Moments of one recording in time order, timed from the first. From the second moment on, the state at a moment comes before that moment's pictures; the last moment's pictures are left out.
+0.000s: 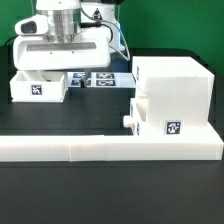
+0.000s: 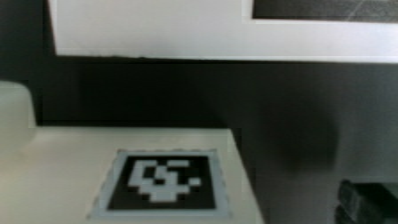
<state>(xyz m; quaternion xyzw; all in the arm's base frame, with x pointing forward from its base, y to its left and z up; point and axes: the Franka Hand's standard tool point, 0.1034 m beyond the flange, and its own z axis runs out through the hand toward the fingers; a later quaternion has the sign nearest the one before) 0.379 -0.086 0.005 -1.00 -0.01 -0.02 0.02</state>
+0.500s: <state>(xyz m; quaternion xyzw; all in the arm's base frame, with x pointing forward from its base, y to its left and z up) 0.380 -0.085 0.005 -1.00 -0.01 -0.02 0.02</state>
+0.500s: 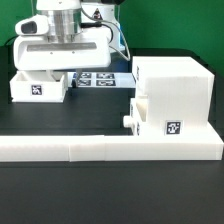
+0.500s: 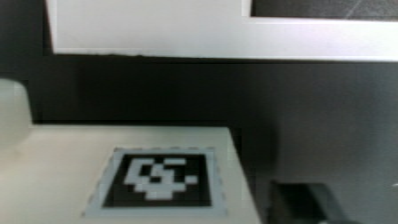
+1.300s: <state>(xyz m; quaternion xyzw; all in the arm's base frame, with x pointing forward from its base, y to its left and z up) 0.381 -0.085 0.007 -1.00 -0.01 -0.02 0.02</state>
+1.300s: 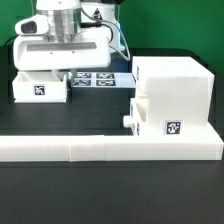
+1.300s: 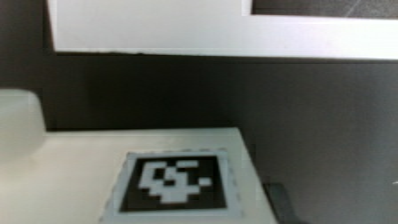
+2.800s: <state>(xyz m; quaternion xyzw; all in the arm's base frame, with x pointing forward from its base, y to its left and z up) 0.473 -0.043 0.066 -0.98 -0.21 -0.02 0.05</state>
